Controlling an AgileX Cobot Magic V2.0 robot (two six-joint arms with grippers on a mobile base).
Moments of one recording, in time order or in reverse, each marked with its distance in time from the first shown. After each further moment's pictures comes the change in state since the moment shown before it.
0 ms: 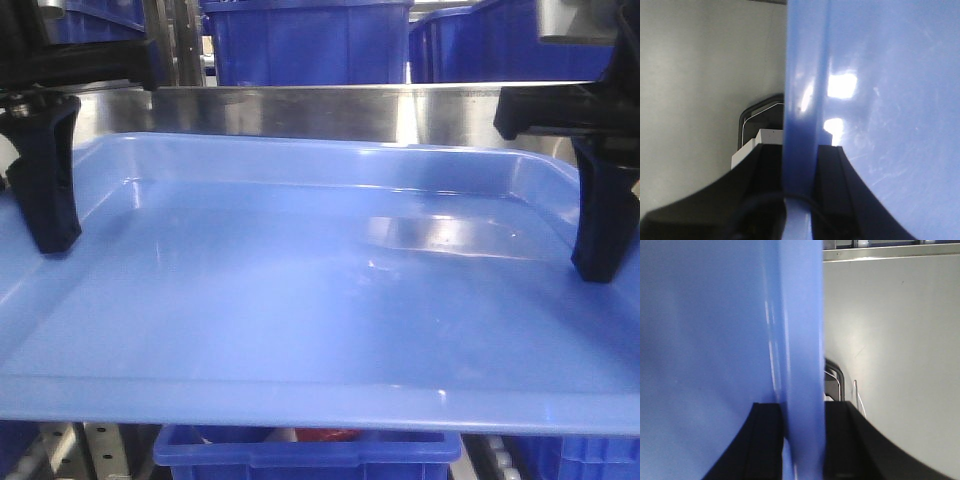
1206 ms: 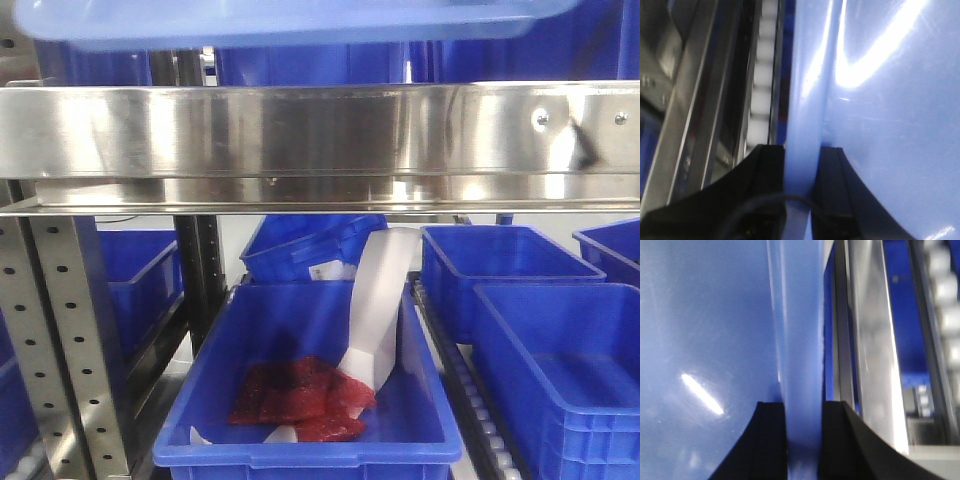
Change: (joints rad) left arm 0.195 0.214 -0.658 0.191 -0.148 0.178; right arm -0.099 0.314 -0.900 -0.113 0.130 -0.105
